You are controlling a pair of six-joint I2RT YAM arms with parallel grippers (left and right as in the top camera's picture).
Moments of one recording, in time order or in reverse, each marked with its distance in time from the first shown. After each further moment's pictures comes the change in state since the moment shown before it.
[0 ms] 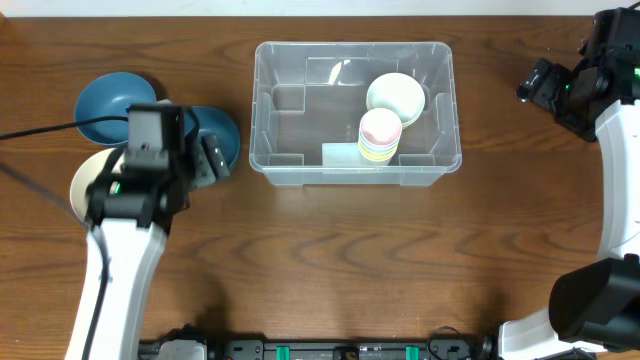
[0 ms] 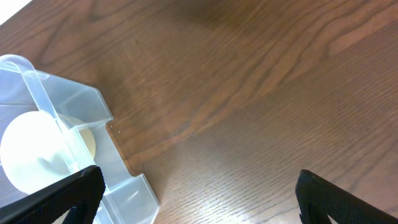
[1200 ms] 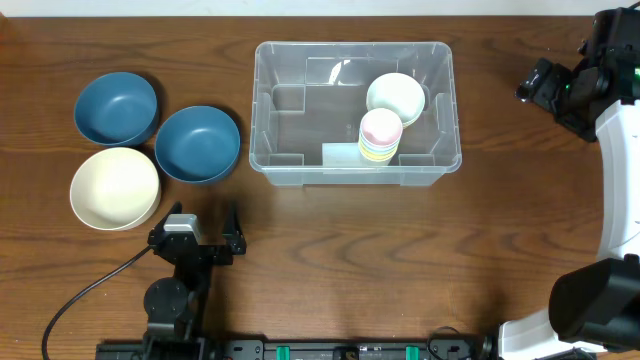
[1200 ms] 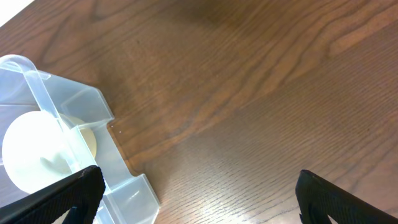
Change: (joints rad) left arm -0.019 -1.263 -1.155 0.866 0.163 0.320; right arm 0.000 -0.001 0.000 0.001 -0.003 0.000
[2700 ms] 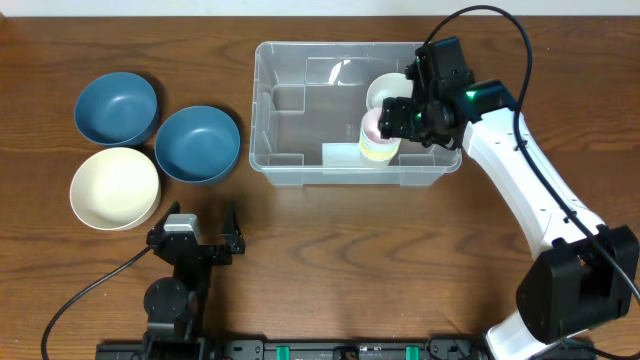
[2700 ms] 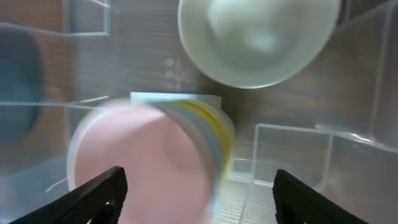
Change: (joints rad) left arm 0.000 0.000 0.001 -0.016 -0.020 0.027; right arm 0.509 0.053 -0.182 0.205 -0.193 -0.016
